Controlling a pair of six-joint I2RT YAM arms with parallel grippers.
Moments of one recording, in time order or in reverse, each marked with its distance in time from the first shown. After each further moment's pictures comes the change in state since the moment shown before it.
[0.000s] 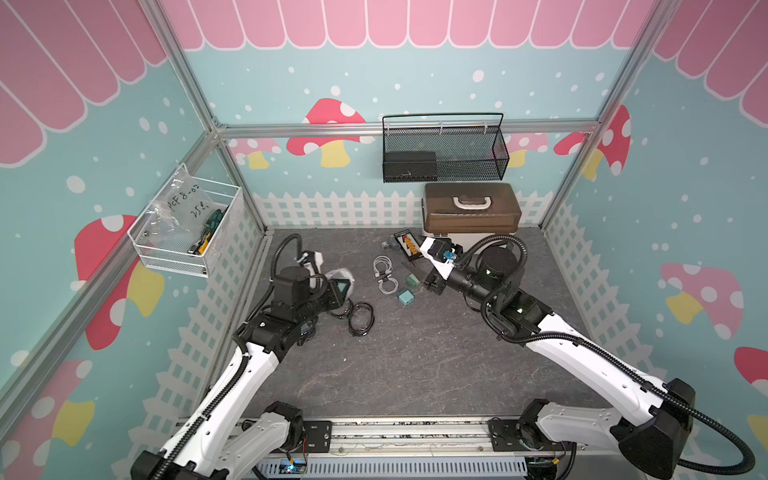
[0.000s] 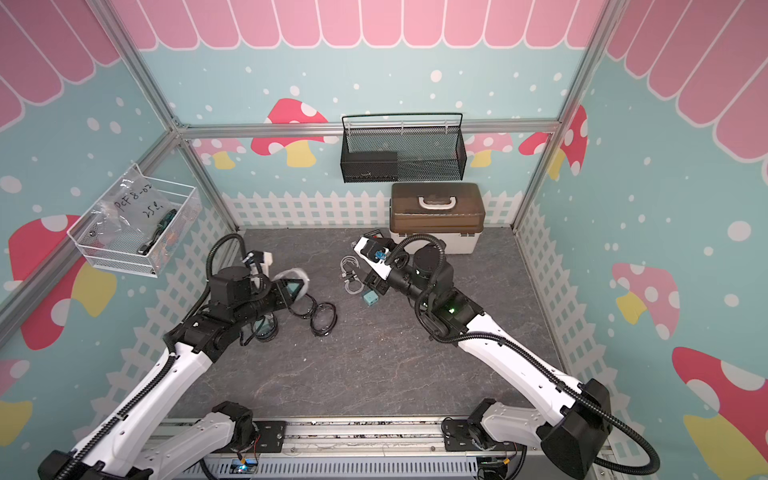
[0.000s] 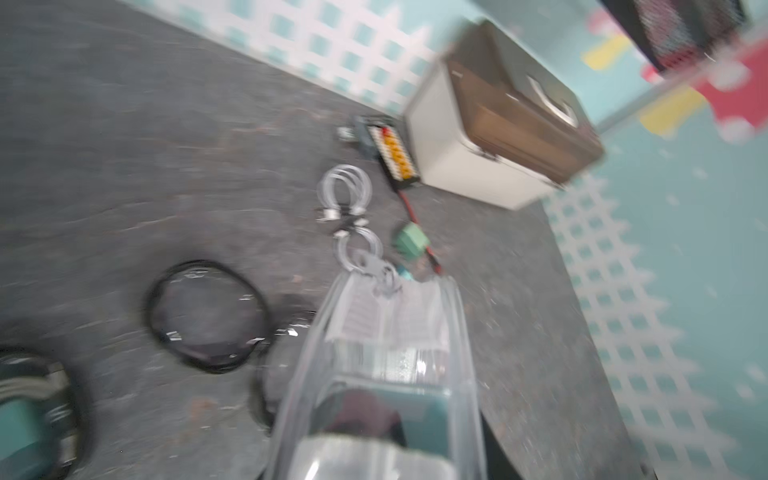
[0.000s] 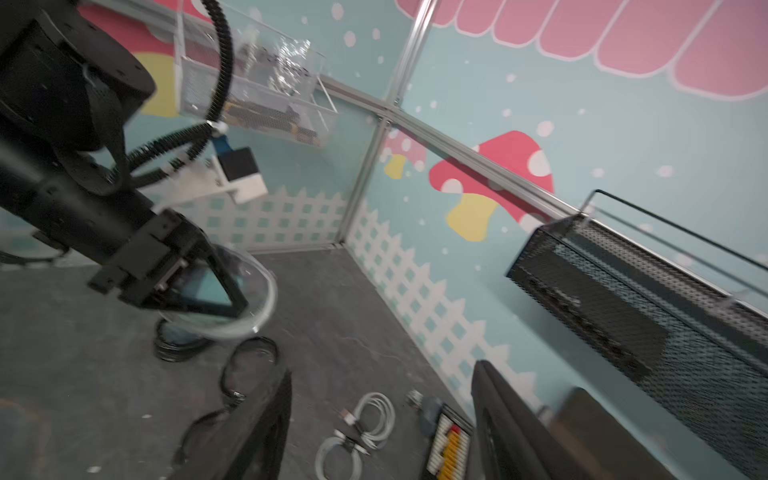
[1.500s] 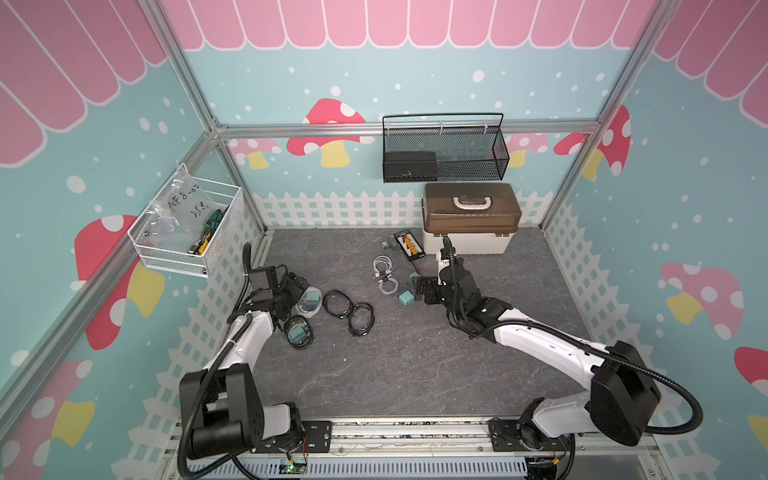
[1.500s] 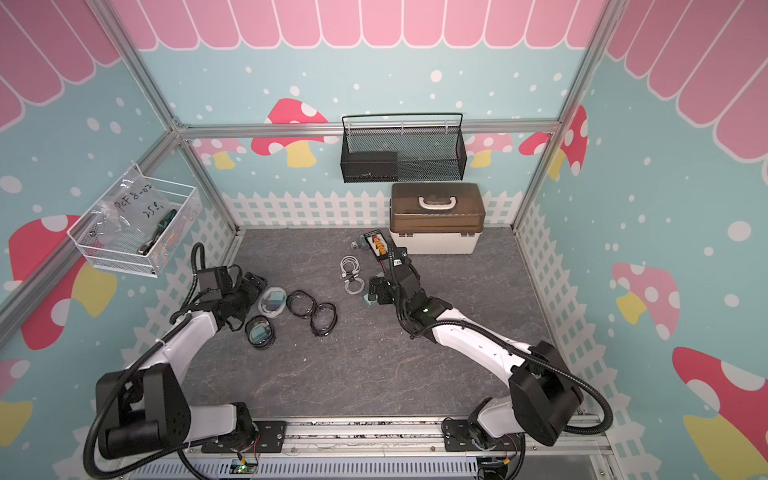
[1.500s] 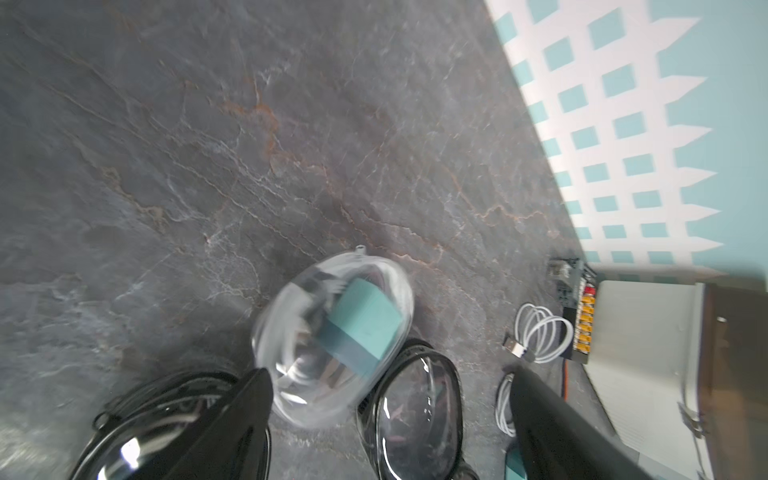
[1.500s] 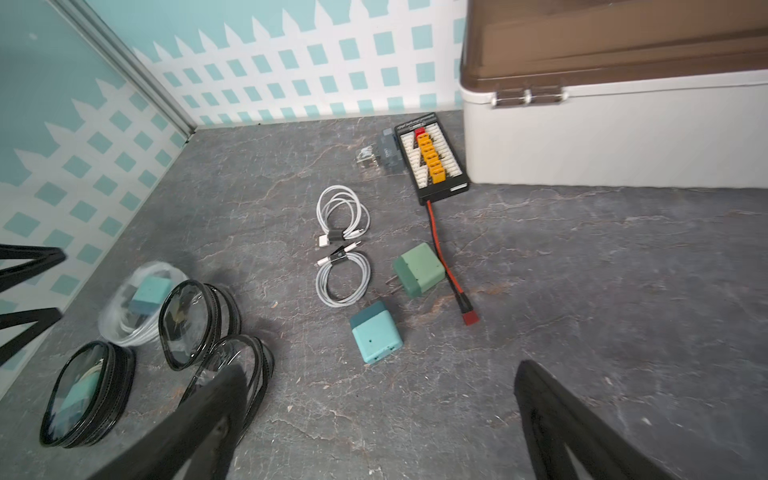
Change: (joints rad) left arm 0.376 0.298 -0.034 0.116 -0.006 -0.242; right arm -0.002 0.196 -0.095 -0.229 0.442 0.803
